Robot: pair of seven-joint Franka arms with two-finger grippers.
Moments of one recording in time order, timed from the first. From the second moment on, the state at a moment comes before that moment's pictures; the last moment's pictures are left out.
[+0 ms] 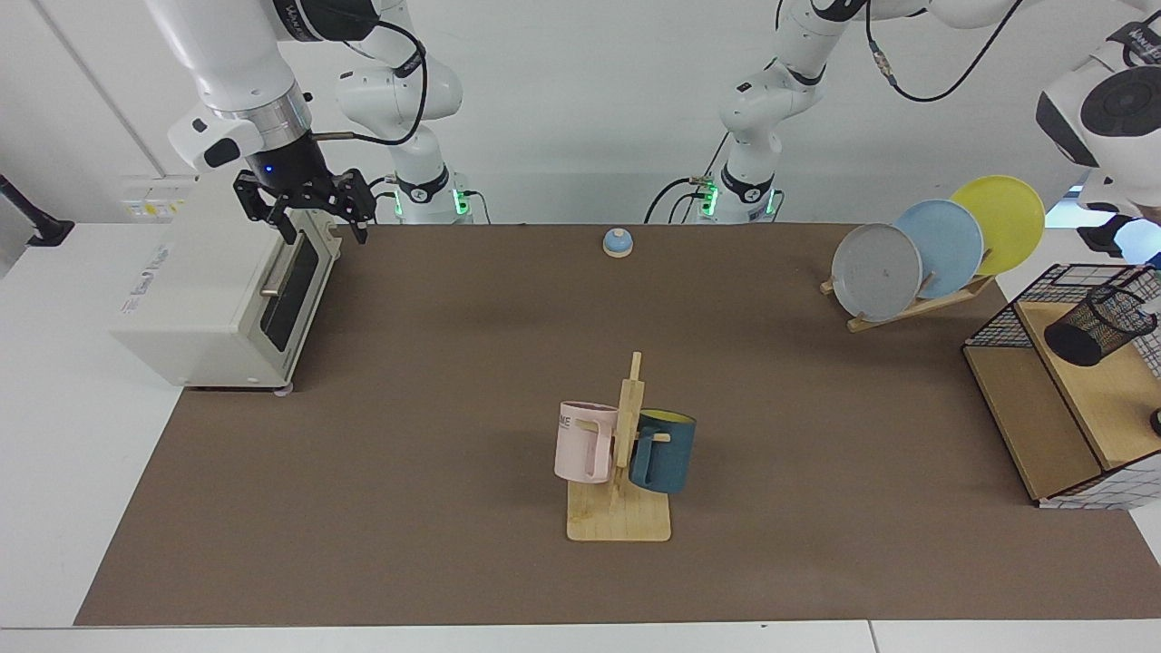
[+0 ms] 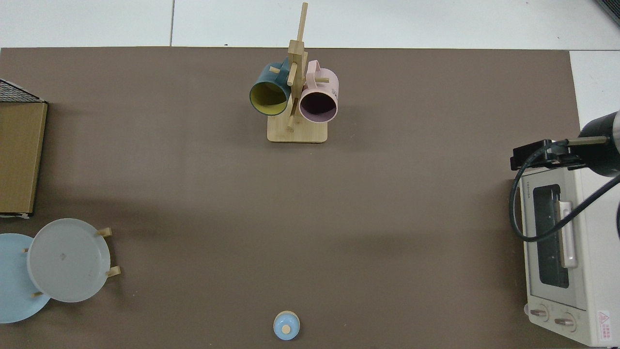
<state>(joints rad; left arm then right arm) 0.48 0.24 -0.28 -1.46 1.04 1.91 1.65 0.10 0.00 -0.06 -1.54 0.01 1.55 0.08</state>
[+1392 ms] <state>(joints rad) 0.44 0.25 -0.30 -1.60 0.38 1.69 0.81 0.10 0.00 -0.05 -1.54 0.01 1.55 0.05</state>
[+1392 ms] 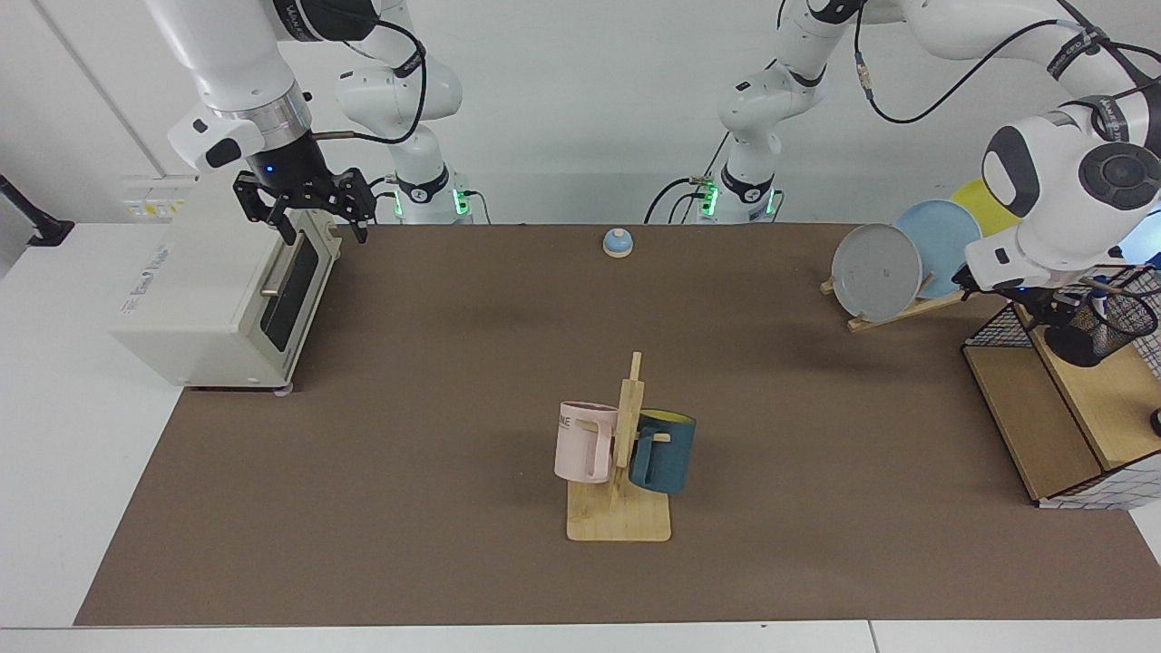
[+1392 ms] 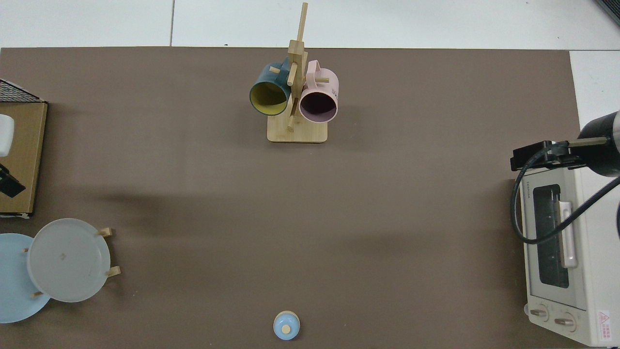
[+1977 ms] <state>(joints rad) 0.33 0.21 -0.37 -1.60 0.18 1.70 0.25 0.10 0.00 -0.05 -1.54 0.01 1.55 0.05</state>
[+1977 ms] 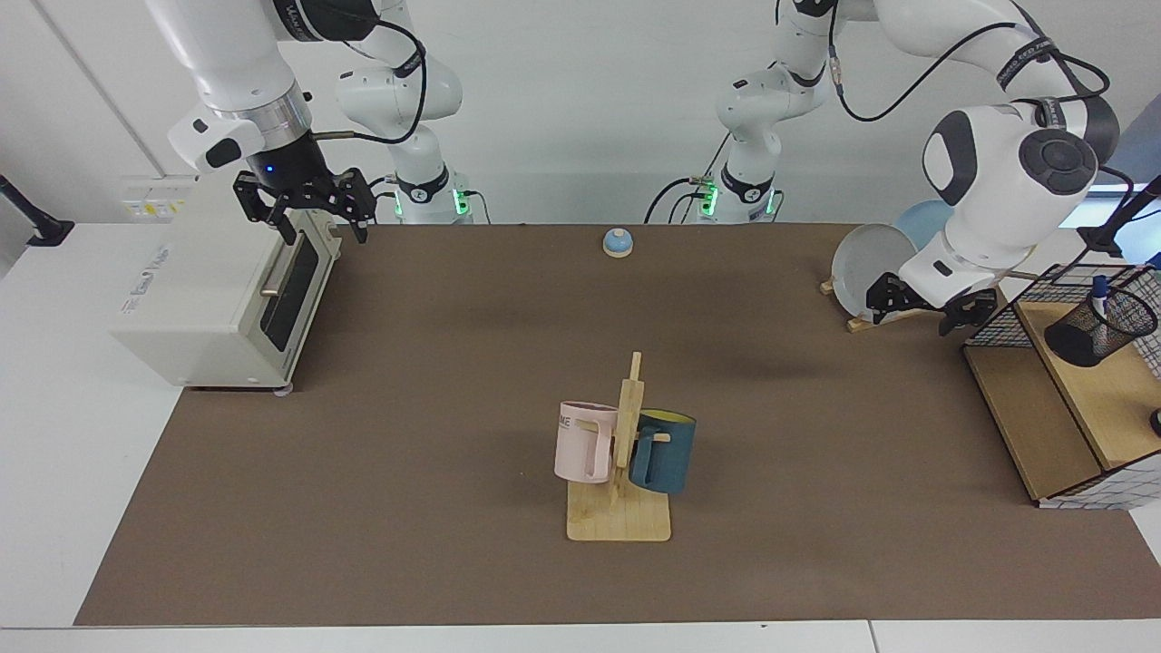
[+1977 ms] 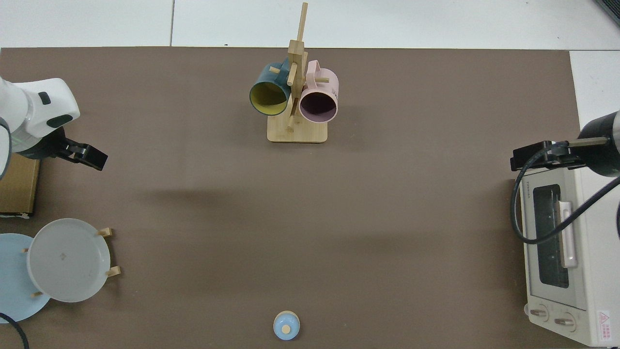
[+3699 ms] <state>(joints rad) -0.16 0.02 0.18 -1.64 -0.02 1.71 0.16 0.10 0.00 -0.05 -1.54 0.01 1.55 0.05</state>
